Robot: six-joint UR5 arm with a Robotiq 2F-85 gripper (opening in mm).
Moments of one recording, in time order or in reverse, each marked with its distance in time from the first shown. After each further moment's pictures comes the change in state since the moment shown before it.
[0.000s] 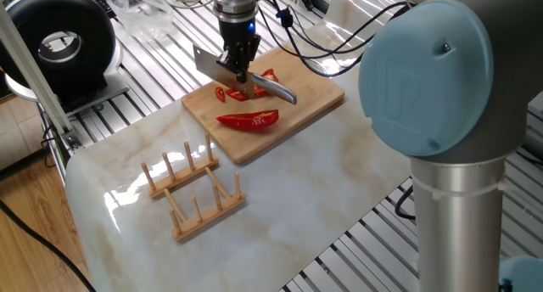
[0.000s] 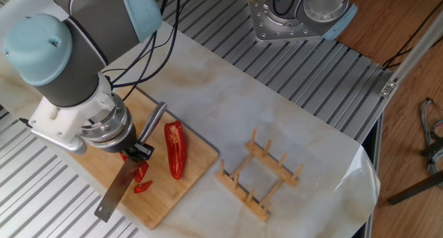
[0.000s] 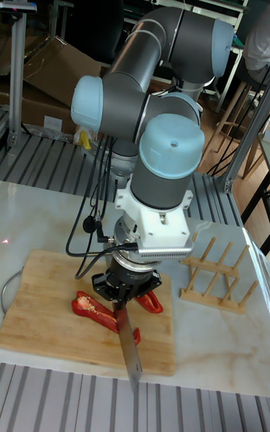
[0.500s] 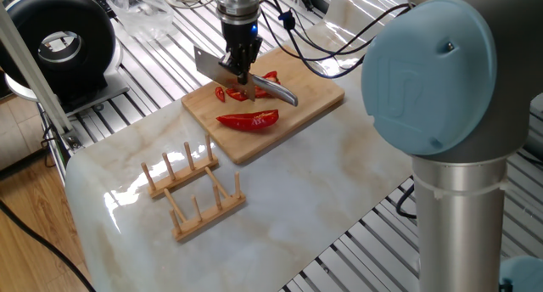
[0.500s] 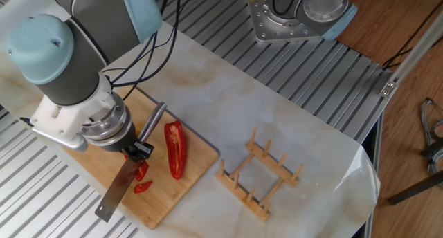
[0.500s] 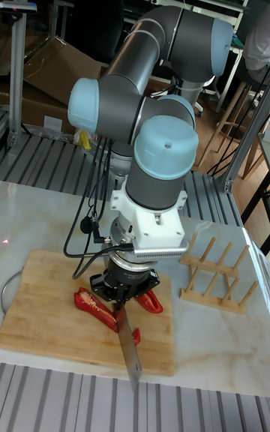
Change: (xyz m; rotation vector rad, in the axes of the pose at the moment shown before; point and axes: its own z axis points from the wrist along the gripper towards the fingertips) arm 0.003 -0.008 0.003 0.006 -0.005 -0.020
